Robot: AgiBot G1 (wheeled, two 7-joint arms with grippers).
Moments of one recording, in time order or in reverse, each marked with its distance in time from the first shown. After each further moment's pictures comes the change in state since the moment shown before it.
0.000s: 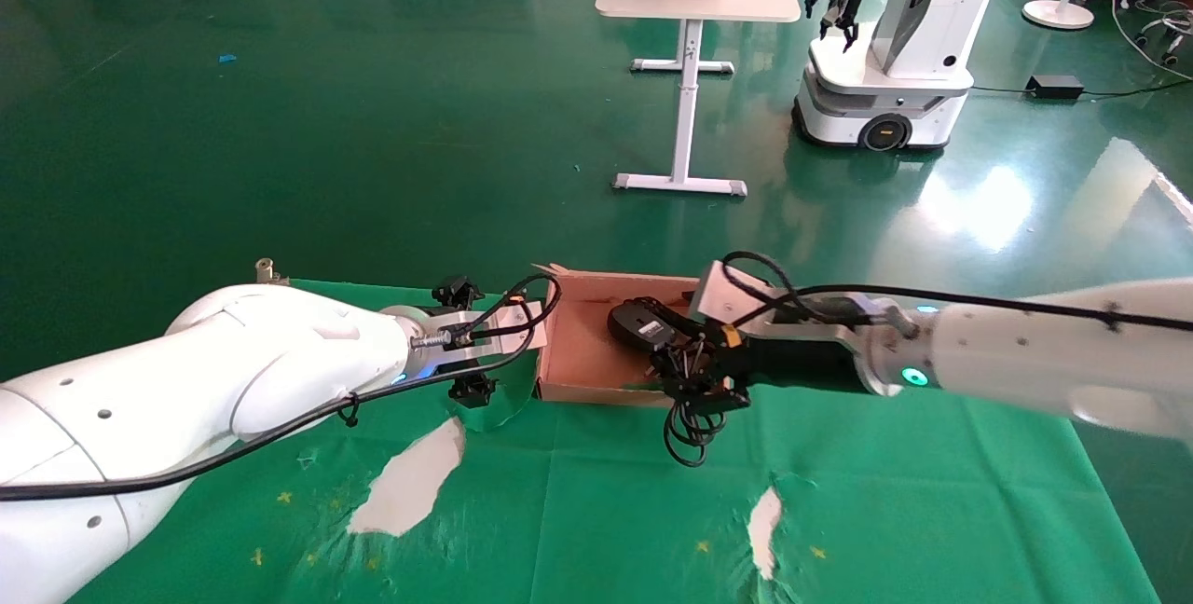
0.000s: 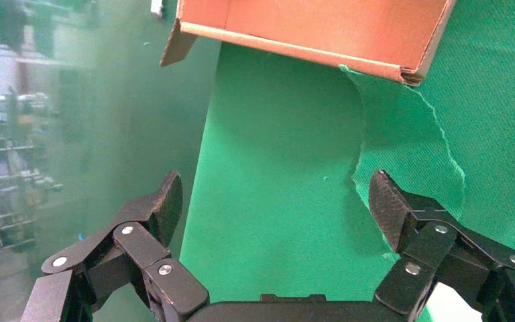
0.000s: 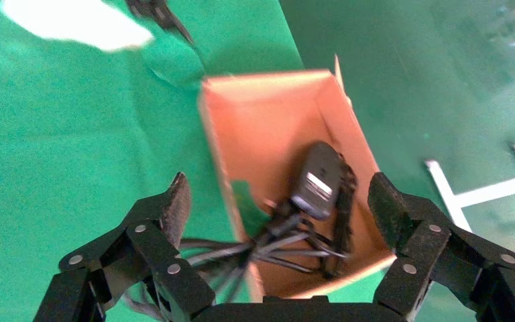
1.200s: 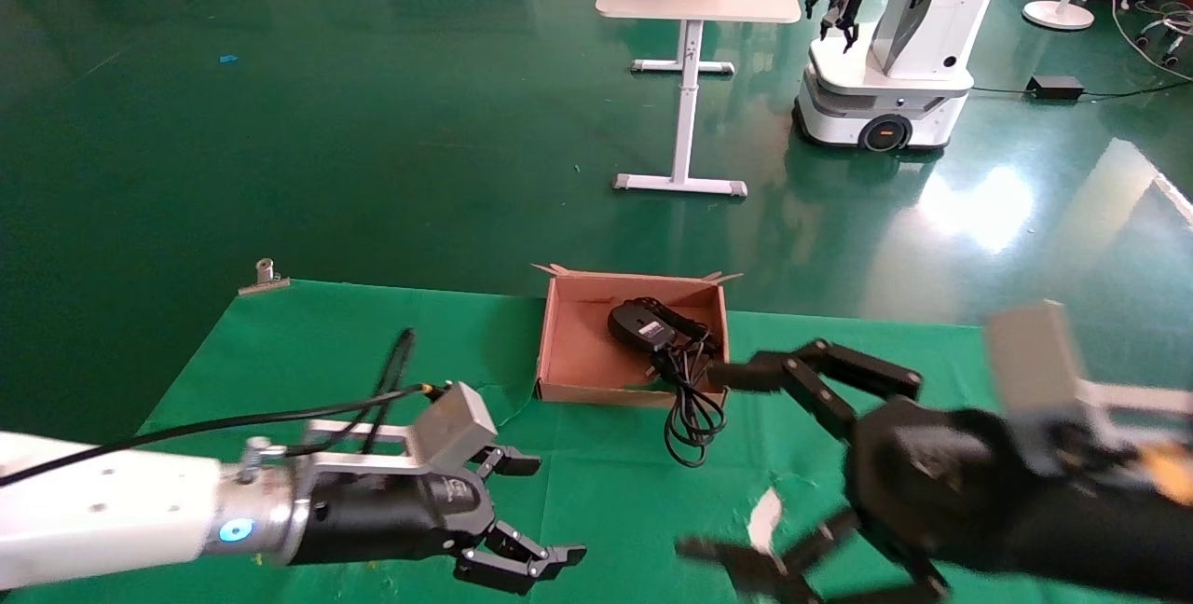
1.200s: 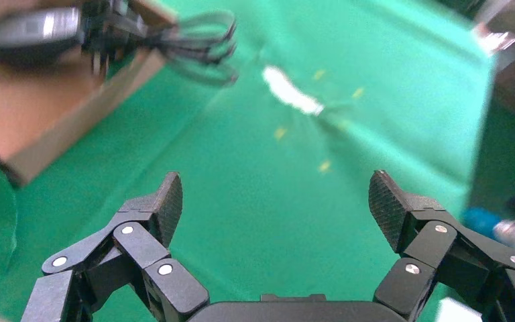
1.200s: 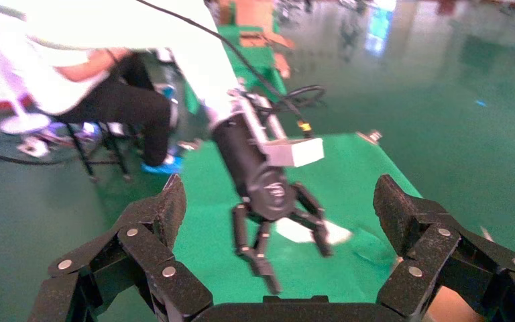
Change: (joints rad) left arm 0.377 -0.412 -0.738 -0.375 -0.749 0.525 0.339; right arm -0.395 0.451 0.276 0.539 0.740 -0.406 0.210
